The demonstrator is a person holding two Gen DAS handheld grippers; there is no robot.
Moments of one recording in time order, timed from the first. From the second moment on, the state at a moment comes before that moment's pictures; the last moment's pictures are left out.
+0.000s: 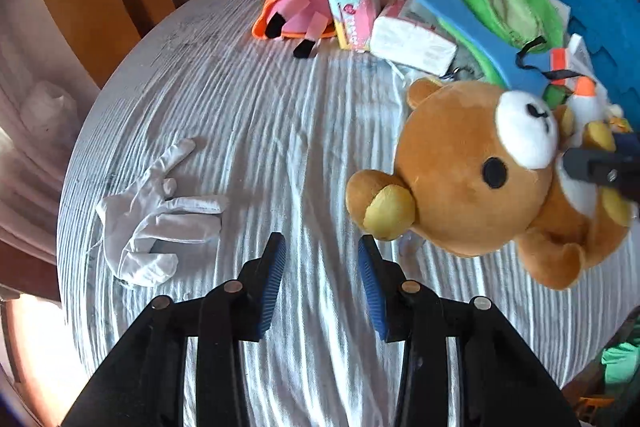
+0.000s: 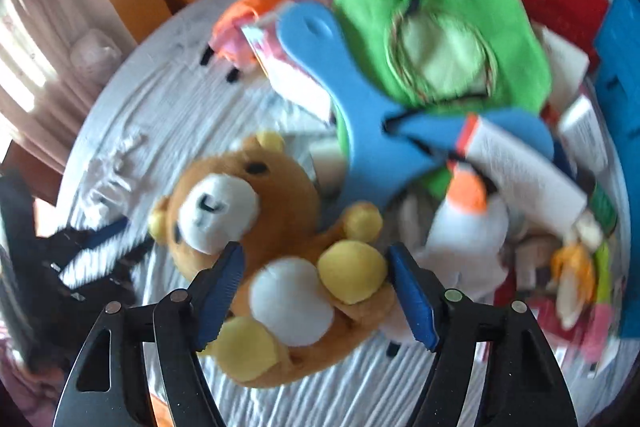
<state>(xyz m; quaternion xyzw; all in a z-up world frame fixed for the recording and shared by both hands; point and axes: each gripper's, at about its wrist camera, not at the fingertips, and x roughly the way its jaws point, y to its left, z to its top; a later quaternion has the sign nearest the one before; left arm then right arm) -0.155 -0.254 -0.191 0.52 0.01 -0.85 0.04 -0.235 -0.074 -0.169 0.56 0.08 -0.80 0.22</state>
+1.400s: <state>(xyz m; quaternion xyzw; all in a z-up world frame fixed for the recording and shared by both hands) -0.160 -0.242 -0.182 0.49 -0.10 -0.84 -0.20 -0.135 -0.047 -0.146 0.54 -0.13 -0.83 0.05</state>
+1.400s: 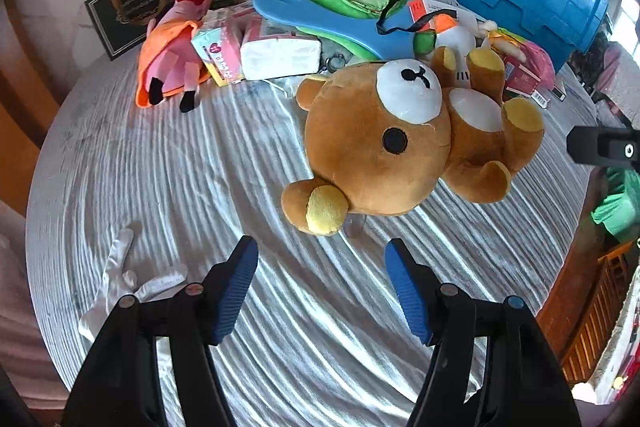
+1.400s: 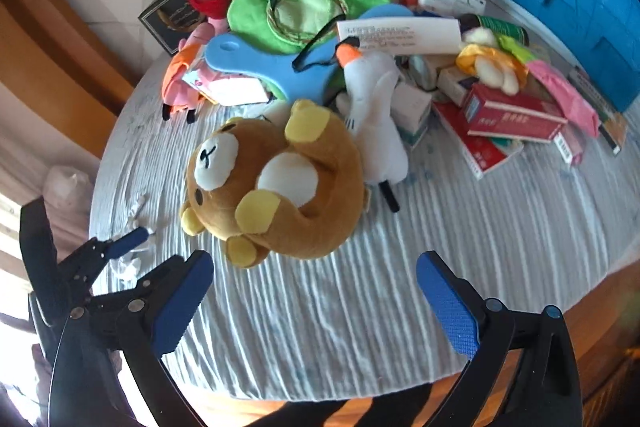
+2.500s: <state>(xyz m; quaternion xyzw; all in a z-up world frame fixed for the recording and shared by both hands) -0.183 -0.211 -0.164 0.42 -0.12 -0.85 -0.29 -0.150 -0.070 -0.109 0.45 -0.05 -0.89 -0.01</state>
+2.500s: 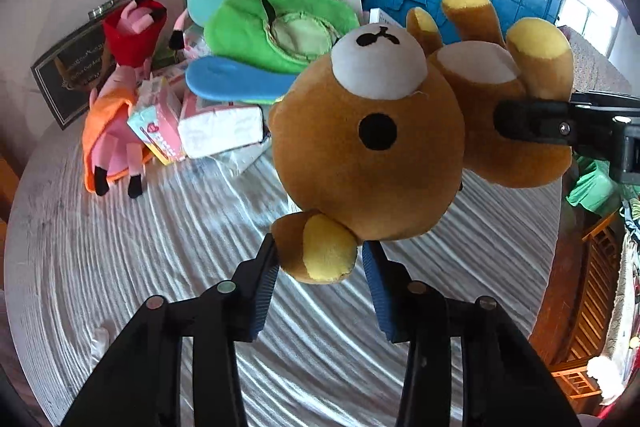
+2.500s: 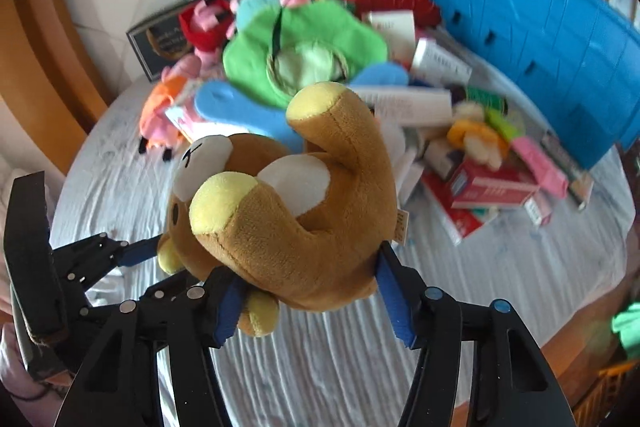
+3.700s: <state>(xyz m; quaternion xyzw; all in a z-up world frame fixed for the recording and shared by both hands) -0.249 0.259 0.062 0.22 -0.09 -0.93 -0.29 -0.191 0.399 0.104 0.24 0.01 -0.97 -0.01</state>
